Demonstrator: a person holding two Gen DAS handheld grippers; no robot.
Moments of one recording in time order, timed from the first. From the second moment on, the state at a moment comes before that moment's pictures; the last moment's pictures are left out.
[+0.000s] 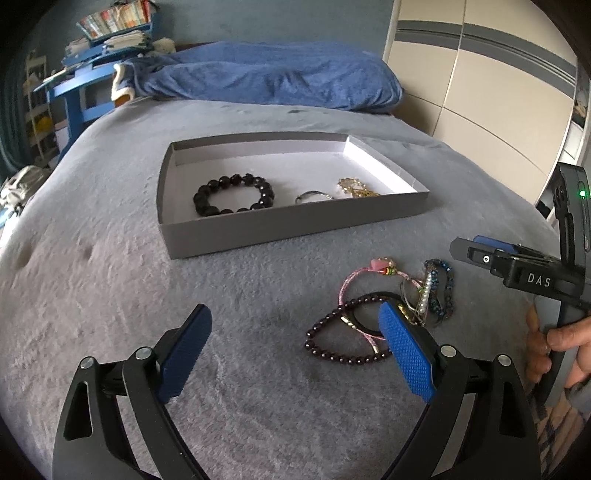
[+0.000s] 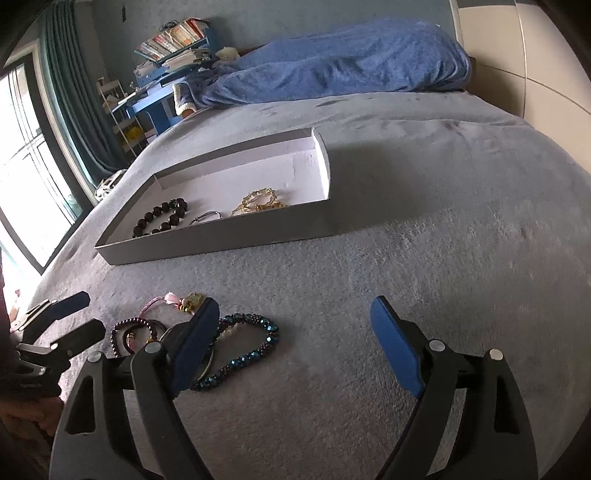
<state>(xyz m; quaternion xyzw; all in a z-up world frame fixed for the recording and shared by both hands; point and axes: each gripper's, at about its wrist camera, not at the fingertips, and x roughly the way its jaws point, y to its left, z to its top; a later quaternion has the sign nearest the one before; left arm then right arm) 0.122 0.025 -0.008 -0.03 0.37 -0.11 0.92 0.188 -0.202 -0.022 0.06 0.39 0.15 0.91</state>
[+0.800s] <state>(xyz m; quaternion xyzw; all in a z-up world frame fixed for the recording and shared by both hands) 0.124 0.026 -0.011 -0.03 0.39 -0.14 0.91 0.177 -0.194 -0.023 0.04 0.39 0.17 0.90</state>
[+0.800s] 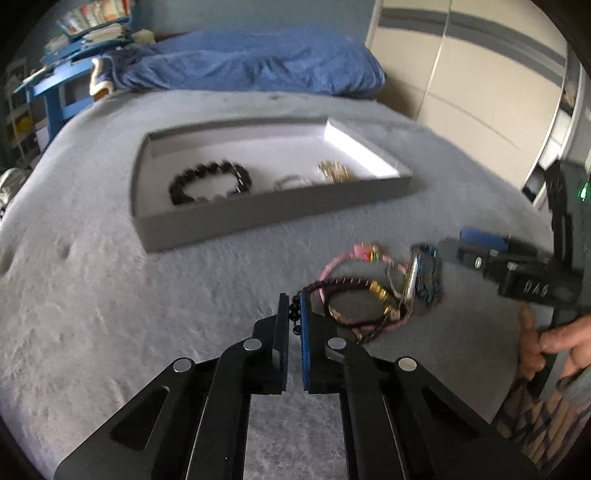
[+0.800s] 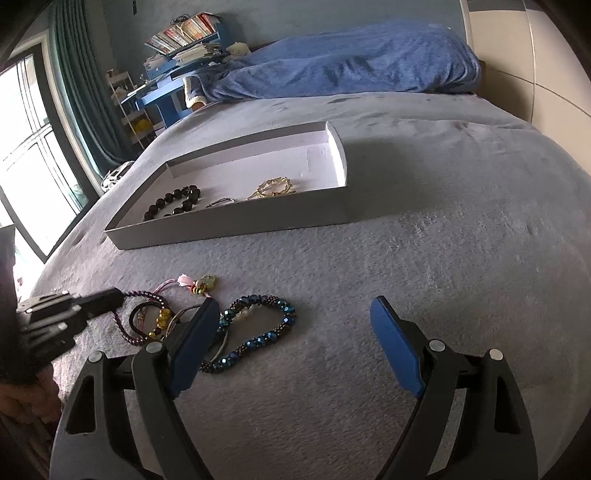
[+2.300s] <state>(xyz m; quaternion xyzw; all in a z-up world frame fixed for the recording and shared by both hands) 0.144 0.058 -0.031 -0.04 0.42 -0.06 0.90 0.189 -0.177 -0.043 -0.02 0.42 0.15 0.89</state>
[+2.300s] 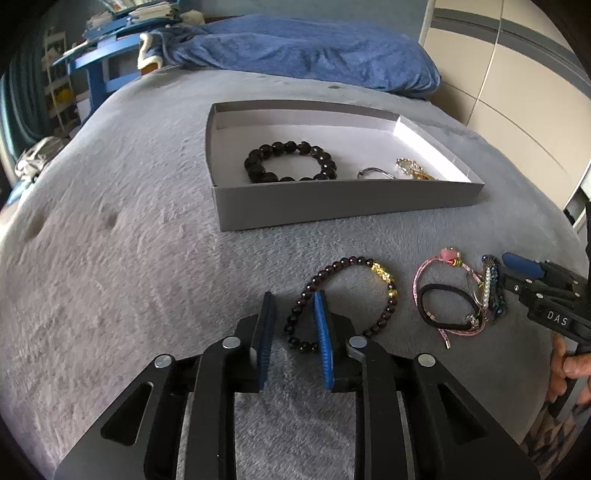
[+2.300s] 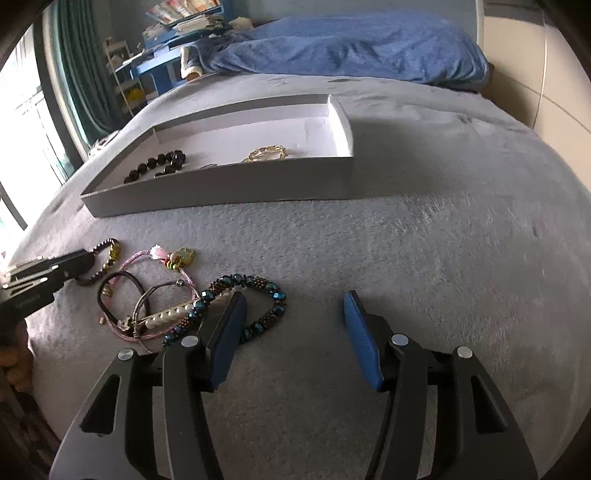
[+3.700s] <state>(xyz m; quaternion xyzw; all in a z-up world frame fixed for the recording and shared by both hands) 0.148 0.041 0.078 -0.04 0.31 -0.11 0.94 0.186 -0.210 0.060 0.05 0.30 0.19 0.93</state>
